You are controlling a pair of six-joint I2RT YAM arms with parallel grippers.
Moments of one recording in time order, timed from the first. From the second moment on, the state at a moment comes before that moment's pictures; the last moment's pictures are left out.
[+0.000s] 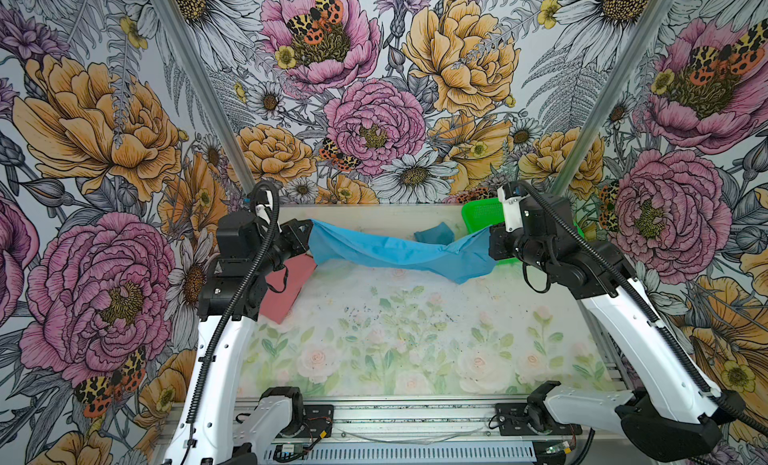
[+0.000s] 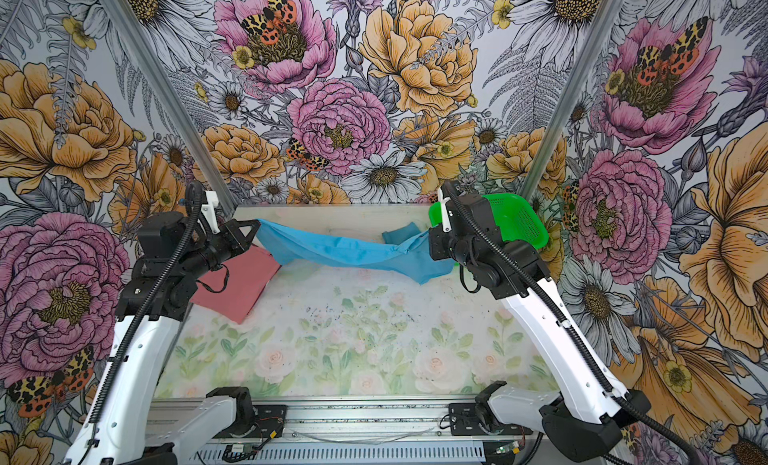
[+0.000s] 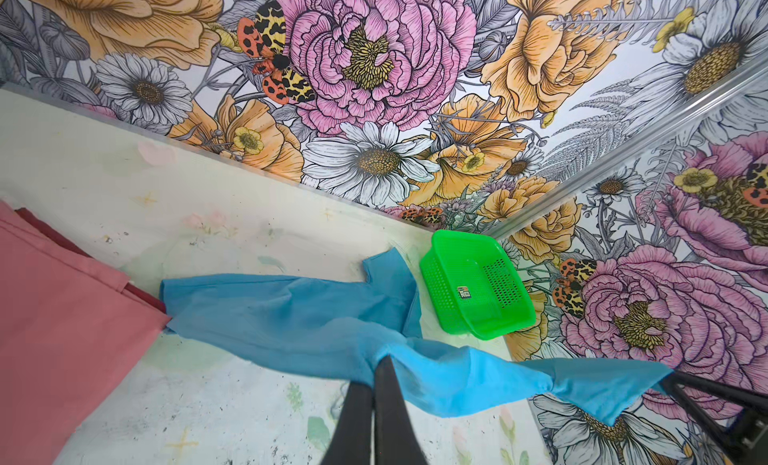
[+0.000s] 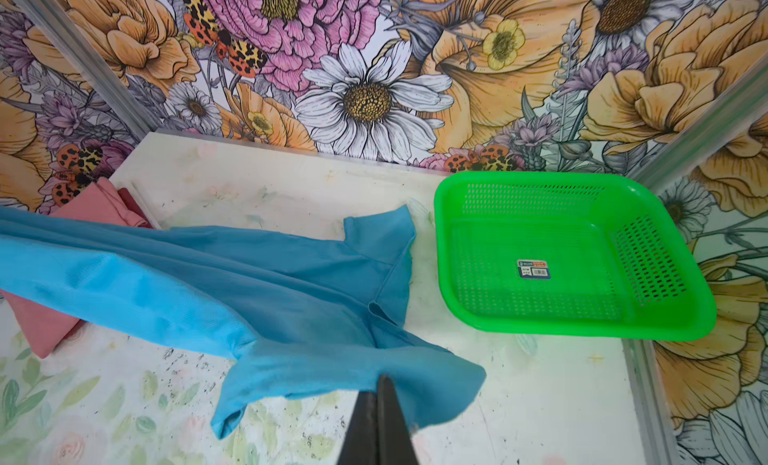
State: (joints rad) left arm 0.02 0.98 1.24 -0.58 0.39 -0.52; right arm 0.52 1.20 1.60 -1.02 0.21 0.19
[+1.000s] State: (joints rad) left arm -0.22 0.53 0.68 -0.81 0.17 -0.79; right arm 0.83 0.84 0.82 -1.05 0.04 0.63
